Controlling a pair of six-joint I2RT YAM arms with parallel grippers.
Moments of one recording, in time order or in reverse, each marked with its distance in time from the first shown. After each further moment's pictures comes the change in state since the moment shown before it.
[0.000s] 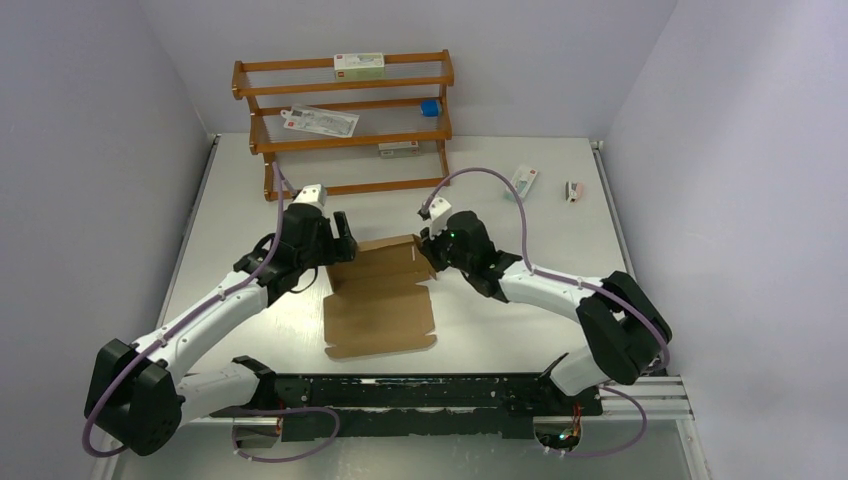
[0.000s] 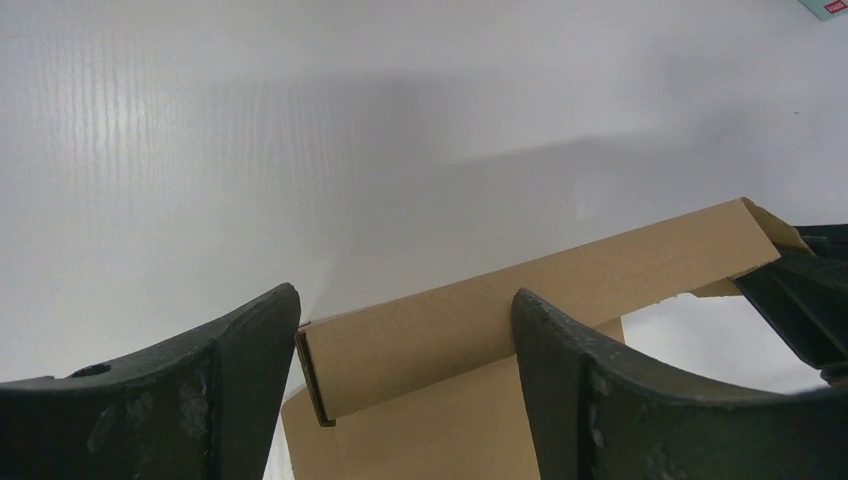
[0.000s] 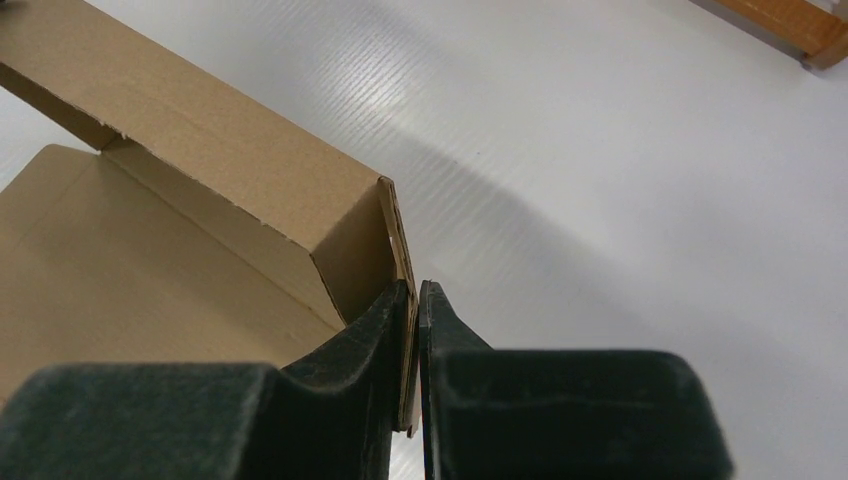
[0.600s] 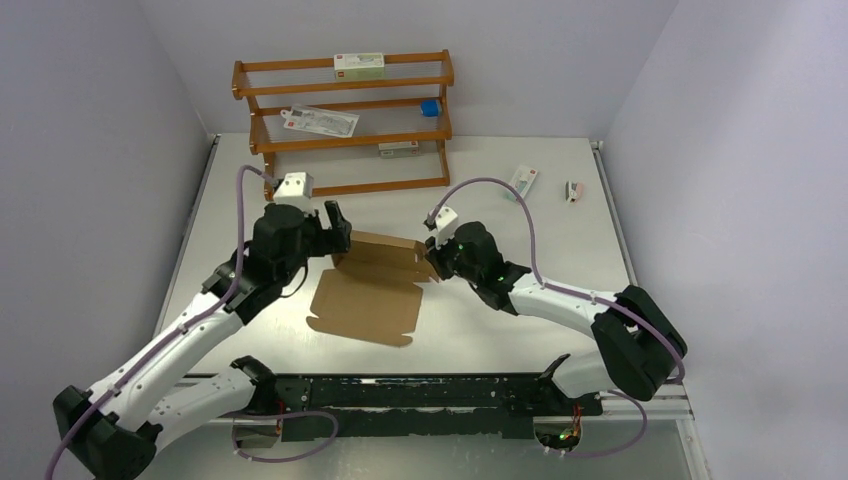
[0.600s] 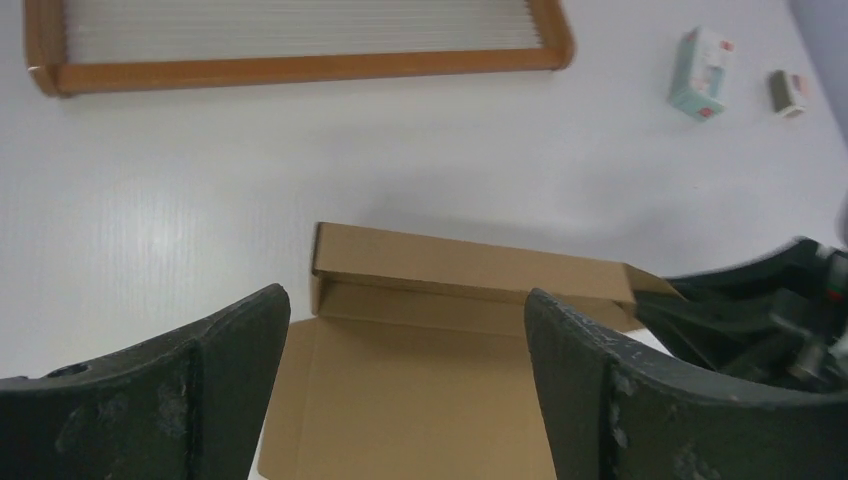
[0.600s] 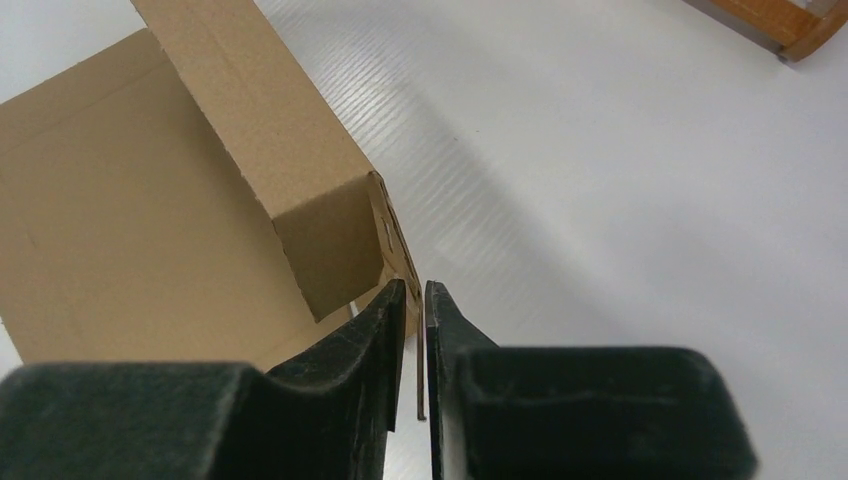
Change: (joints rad) left arm -0.090 -0.178 0.114 -0.093 -0.182 0.066; right arm 0.021 -0.104 -0.110 0.042 0.036 -0.028
